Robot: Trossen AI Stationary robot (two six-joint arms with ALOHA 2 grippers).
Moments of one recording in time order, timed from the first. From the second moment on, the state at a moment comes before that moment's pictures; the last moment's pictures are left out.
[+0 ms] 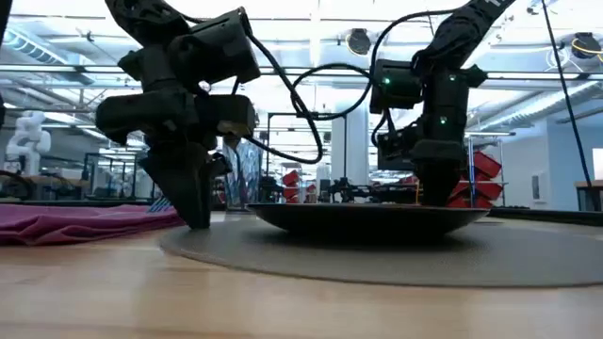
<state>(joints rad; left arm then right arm) -0.08 1.73 0.85 -0.39 0.19 -0.06 -0.16 1.69 0.89 -0.64 -0.05 0.21</state>
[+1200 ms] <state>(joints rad) -0.10 1.73 0.85 -0.42 0.18 -0.07 0.22 1.55 0.89 -0.82 -0.09 0.37</state>
